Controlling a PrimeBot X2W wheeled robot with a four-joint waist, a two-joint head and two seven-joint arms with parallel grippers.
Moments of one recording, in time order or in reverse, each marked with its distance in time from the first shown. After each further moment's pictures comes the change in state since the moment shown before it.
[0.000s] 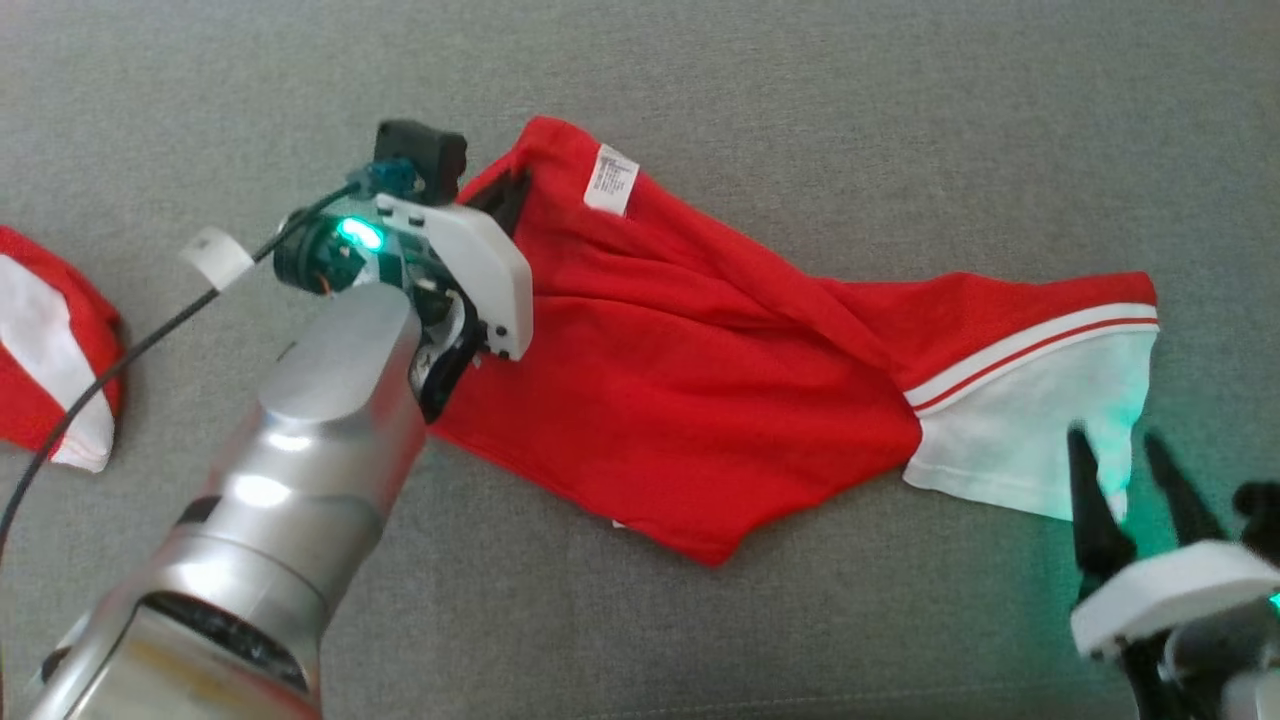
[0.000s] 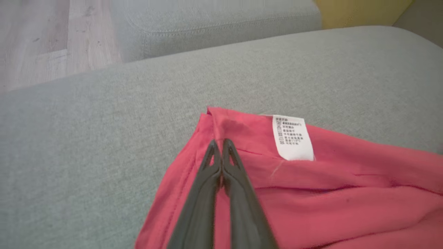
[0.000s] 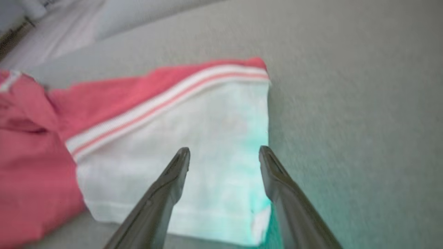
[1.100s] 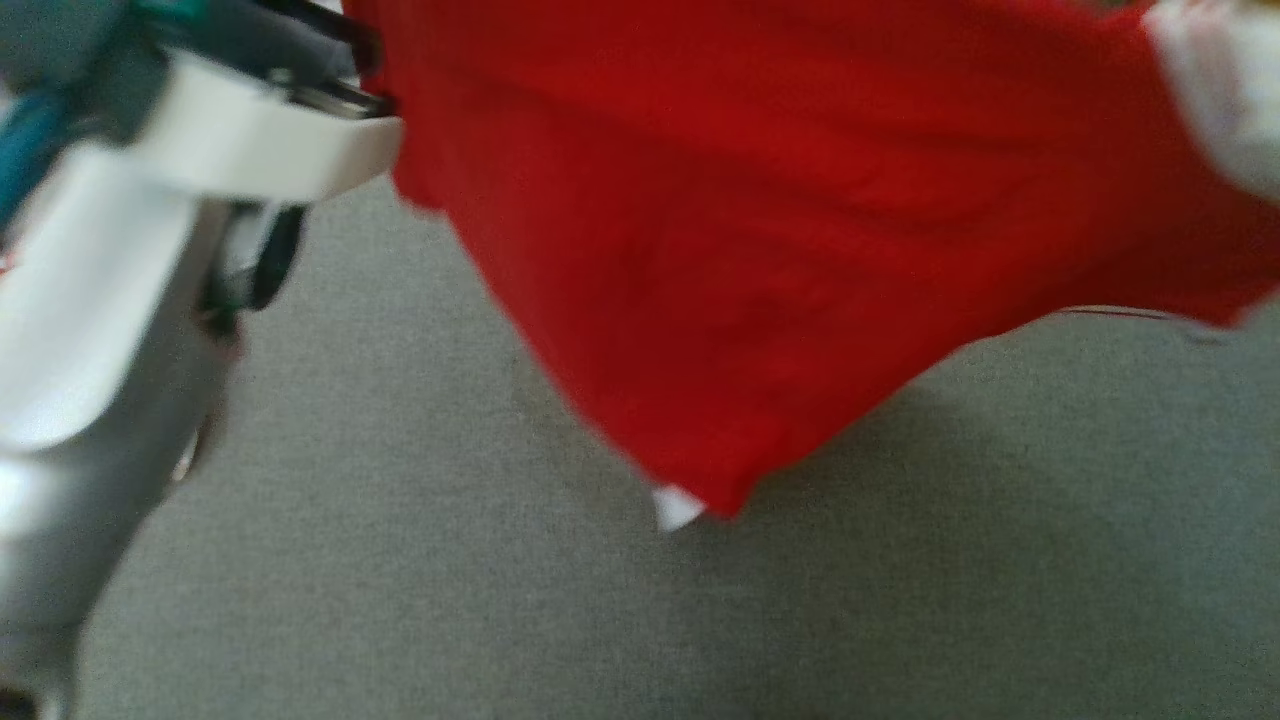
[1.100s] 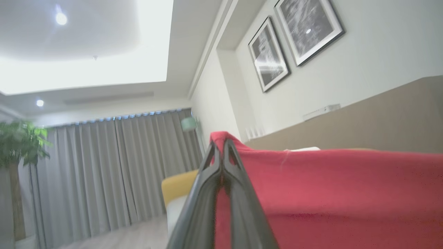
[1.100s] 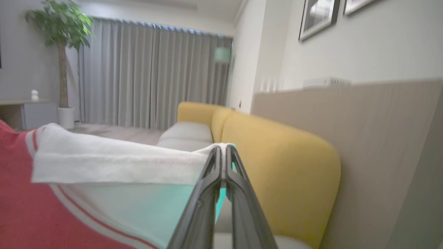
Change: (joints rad) left arm 0.004 0.365 0.107 -0.926 0.096 0.256 -0.281; right arm -0.262 -0.151 -0.231 -0.563 -0.060 0.000 0.262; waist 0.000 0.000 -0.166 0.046
